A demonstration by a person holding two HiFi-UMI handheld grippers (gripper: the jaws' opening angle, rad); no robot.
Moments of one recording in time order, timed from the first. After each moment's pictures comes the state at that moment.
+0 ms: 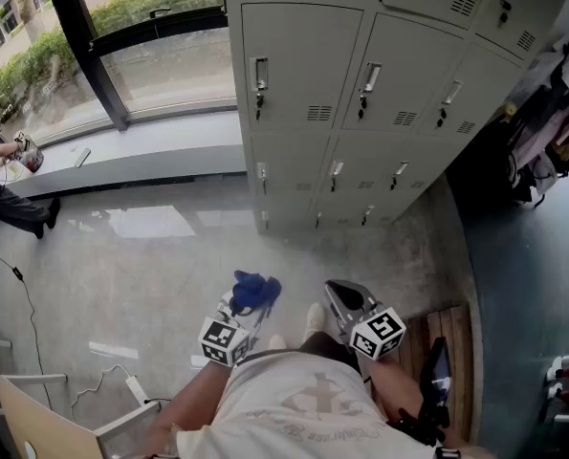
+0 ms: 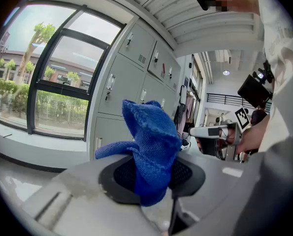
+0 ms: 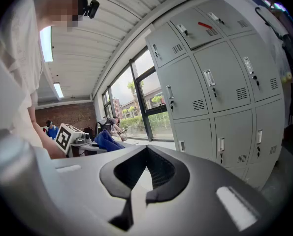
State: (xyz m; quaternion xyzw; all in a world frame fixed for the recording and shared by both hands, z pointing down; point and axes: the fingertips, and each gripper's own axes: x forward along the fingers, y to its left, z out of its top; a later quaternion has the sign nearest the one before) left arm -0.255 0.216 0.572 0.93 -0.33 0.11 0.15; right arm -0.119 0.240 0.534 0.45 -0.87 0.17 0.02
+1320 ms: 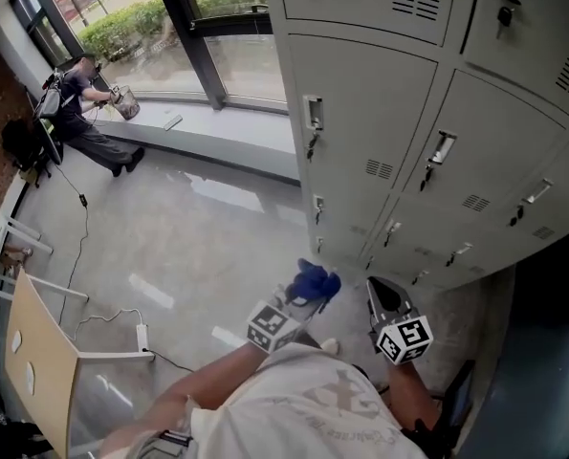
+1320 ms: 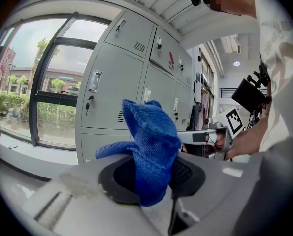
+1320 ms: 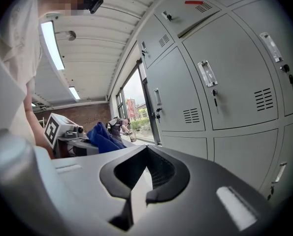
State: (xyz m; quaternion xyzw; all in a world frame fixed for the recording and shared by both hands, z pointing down) left arm -0.083 0.070 0.533 0.90 -0.40 0.10 0.12; right arm 0.010 0.047 0.513 0.36 -0.92 0.14 0.02
